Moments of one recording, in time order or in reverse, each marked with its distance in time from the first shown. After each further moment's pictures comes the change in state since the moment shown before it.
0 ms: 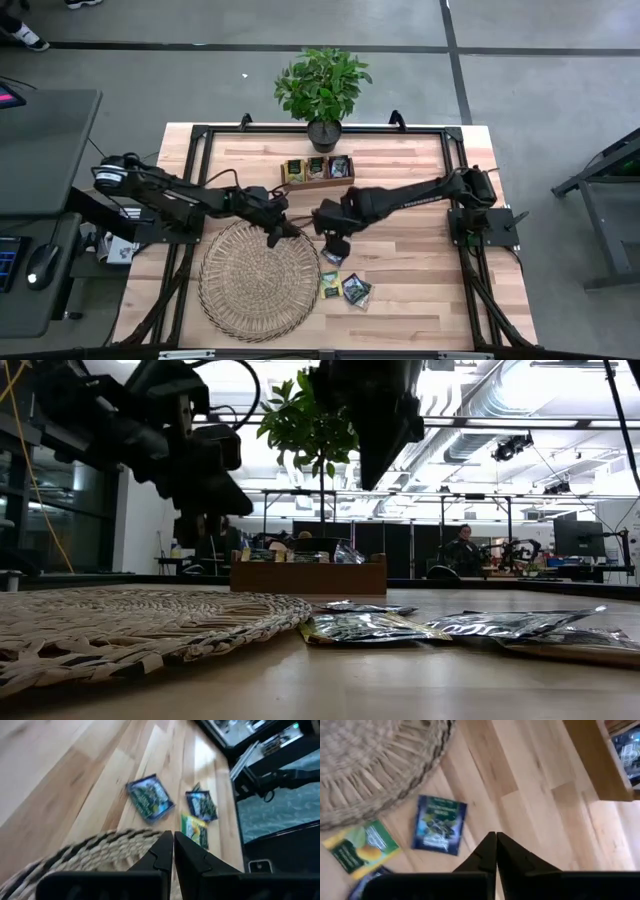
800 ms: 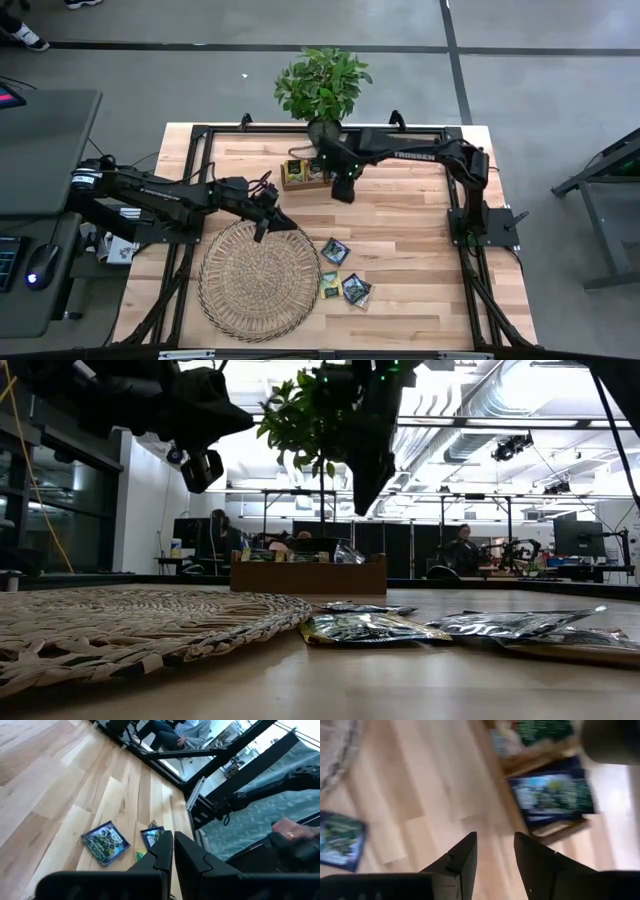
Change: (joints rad) left arm 0.000 -0.225 0.000 0.025 0.016 0.008; right arm -0.407 0.000 0.003 0.041 -0.155 -0.511
